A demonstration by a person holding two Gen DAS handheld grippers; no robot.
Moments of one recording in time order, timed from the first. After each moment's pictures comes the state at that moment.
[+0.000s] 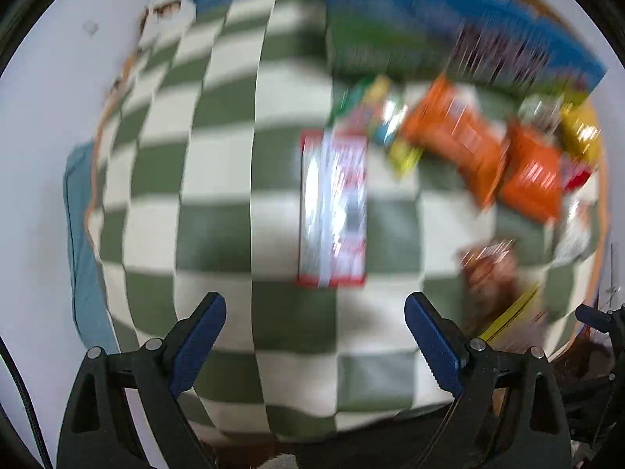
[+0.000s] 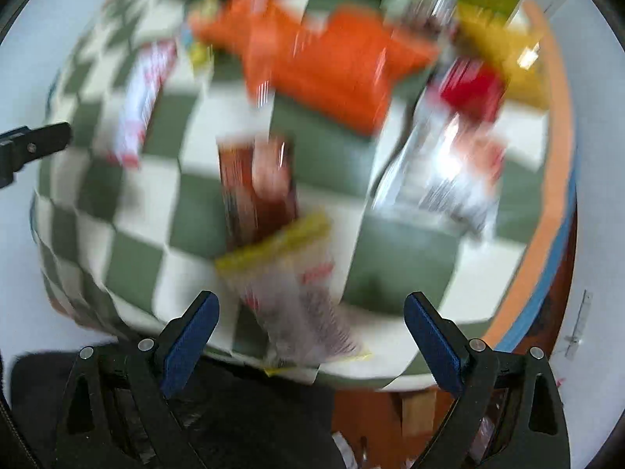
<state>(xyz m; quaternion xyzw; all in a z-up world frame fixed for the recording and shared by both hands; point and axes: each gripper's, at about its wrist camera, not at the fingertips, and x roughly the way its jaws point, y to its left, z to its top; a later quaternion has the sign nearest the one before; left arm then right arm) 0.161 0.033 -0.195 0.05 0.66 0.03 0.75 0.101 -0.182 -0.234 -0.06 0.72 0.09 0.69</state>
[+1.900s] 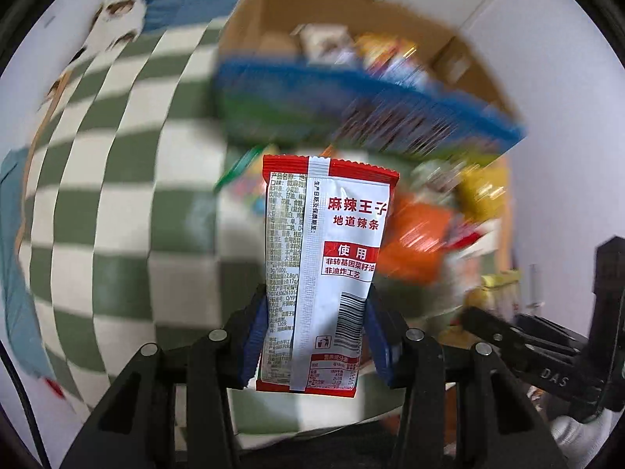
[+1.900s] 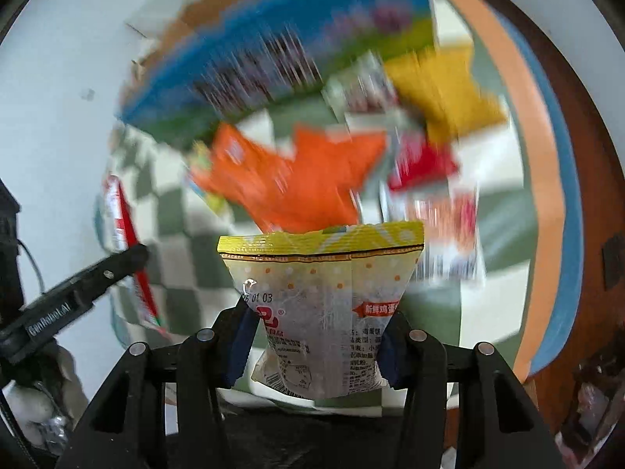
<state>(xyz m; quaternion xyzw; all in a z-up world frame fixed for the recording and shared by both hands) 0.186 -0.006 -0.105 -0.08 0.62 -0.10 0.77 0.170 -0.234 -0.140 0.18 0.65 0.08 0.74</state>
